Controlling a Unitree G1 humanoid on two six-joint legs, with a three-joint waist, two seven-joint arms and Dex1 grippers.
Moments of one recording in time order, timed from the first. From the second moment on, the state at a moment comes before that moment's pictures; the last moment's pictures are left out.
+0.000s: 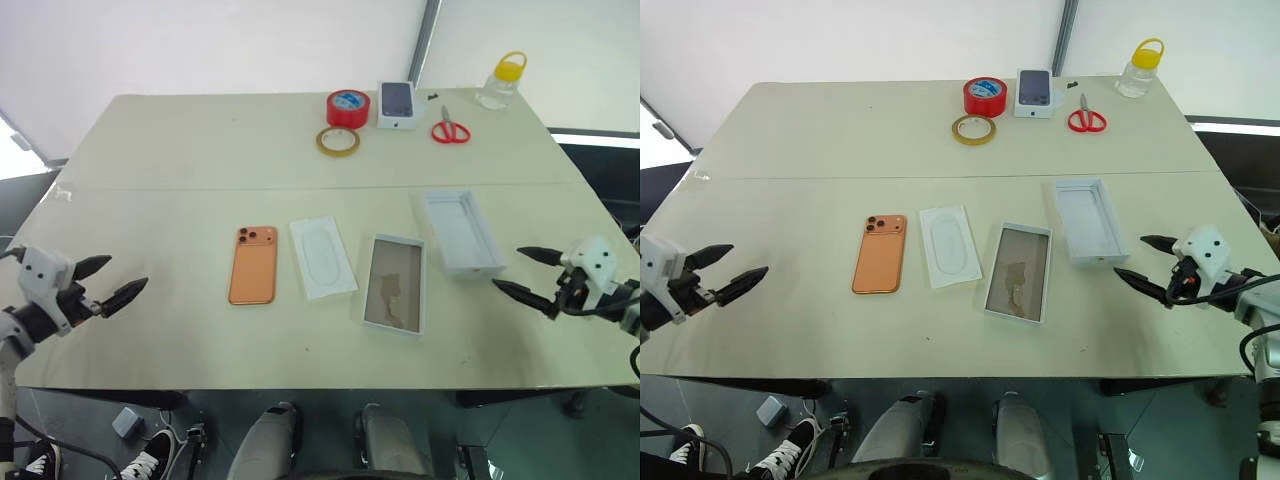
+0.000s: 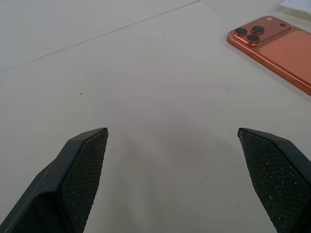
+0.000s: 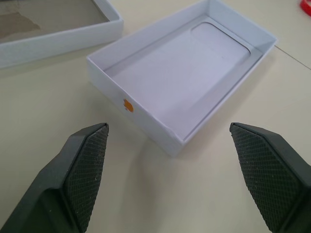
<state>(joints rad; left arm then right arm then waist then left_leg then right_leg) -0.01 0.83 0.46 0.30 -0.42 0.09 -0.99 -0.13 -0.91 -0.30 0.41 0.32 -0.07 1.11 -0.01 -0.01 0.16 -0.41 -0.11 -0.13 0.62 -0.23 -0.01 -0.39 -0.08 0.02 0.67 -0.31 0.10</state>
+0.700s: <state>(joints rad) -0.05 0.82 0.43 0.21 -0.40 0.11 -0.95 -0.15 -0.90 -0.29 0.39 0.32 -0.07 1.09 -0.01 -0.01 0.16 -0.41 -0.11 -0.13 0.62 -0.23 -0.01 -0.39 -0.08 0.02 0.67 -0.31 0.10</state>
